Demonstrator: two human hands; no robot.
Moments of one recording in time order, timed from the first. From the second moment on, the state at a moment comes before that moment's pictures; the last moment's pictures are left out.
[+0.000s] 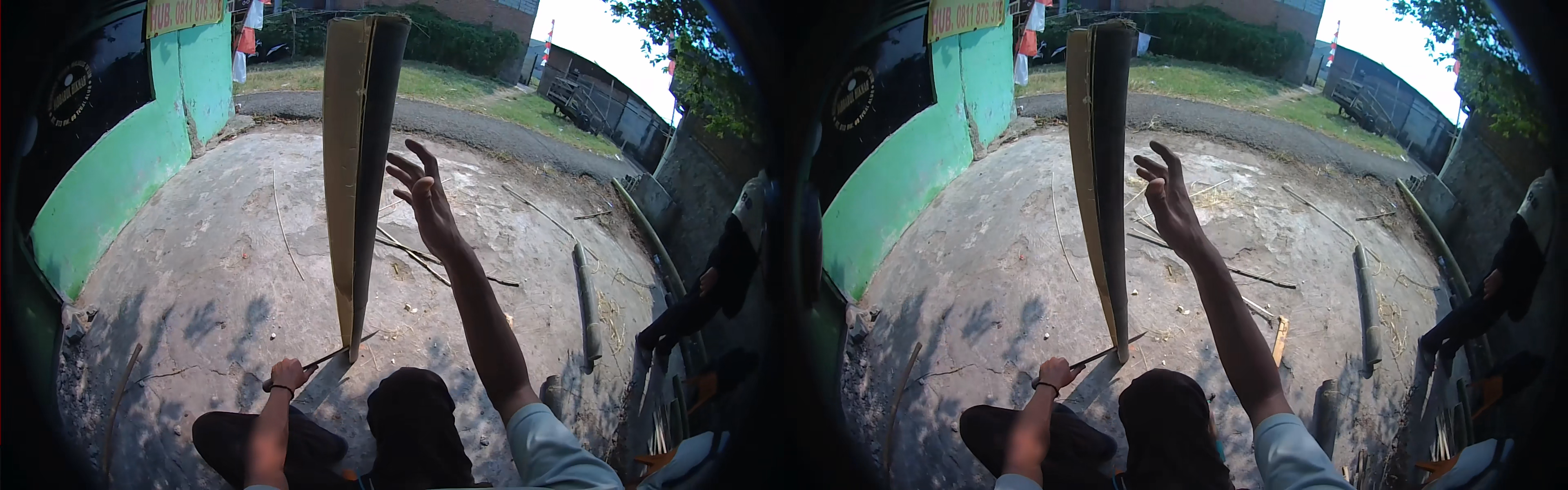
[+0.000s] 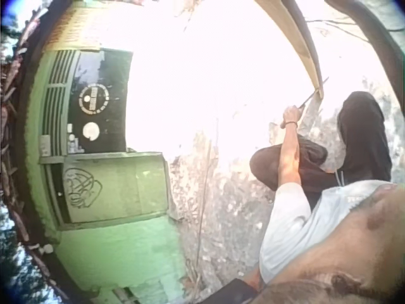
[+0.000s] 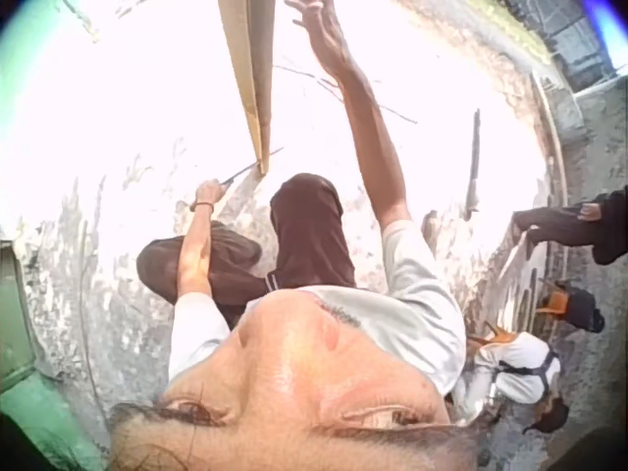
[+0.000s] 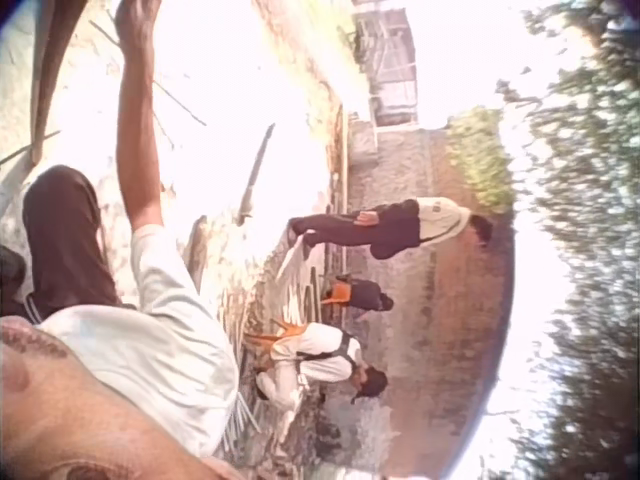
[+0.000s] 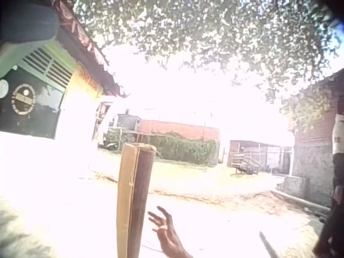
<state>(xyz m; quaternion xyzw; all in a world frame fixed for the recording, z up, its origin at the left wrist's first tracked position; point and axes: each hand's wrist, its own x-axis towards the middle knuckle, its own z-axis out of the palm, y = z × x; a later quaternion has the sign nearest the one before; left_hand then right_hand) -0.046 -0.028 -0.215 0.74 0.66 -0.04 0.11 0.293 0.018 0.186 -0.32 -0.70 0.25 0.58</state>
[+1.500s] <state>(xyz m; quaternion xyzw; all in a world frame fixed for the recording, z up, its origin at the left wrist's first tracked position) -0.065 0.061 -0.185 0.68 0.71 -0.09 0.18 0.313 0.020 -0.096 -0.60 -0.59 0.31 0.44</state>
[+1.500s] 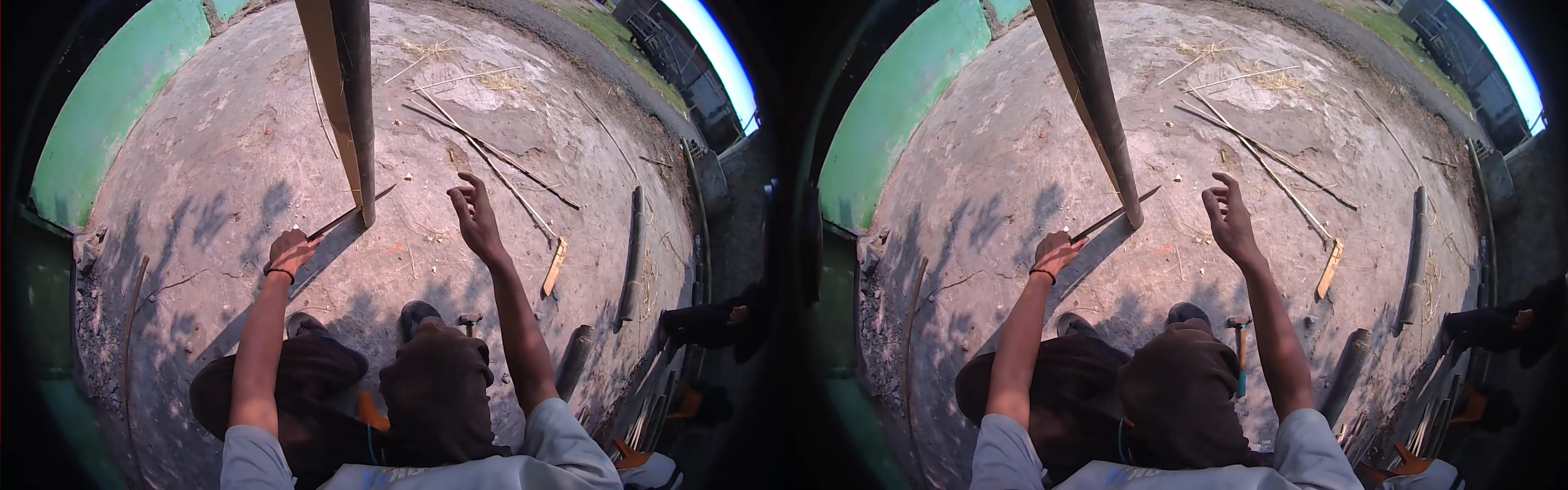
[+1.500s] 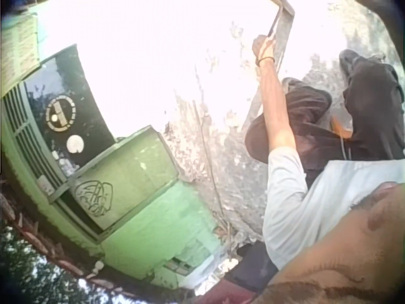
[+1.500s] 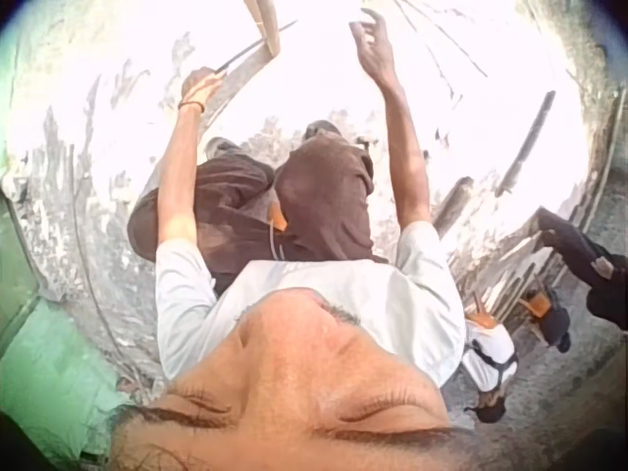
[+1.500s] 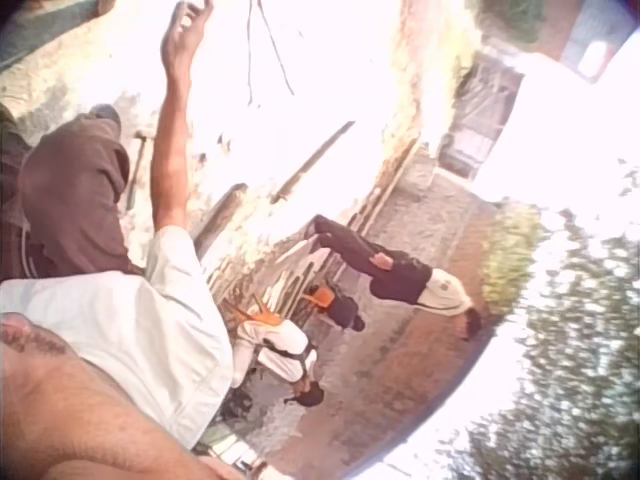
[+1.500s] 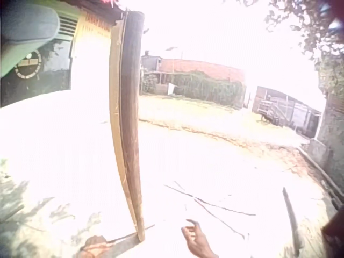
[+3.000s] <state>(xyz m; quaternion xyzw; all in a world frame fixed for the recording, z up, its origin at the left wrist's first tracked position) -0.036 0.066 -0.173 0.62 0.74 -0.13 0.22 0.293 0.015 -0.217 -0.65 -0.56 0.45 0.25</state>
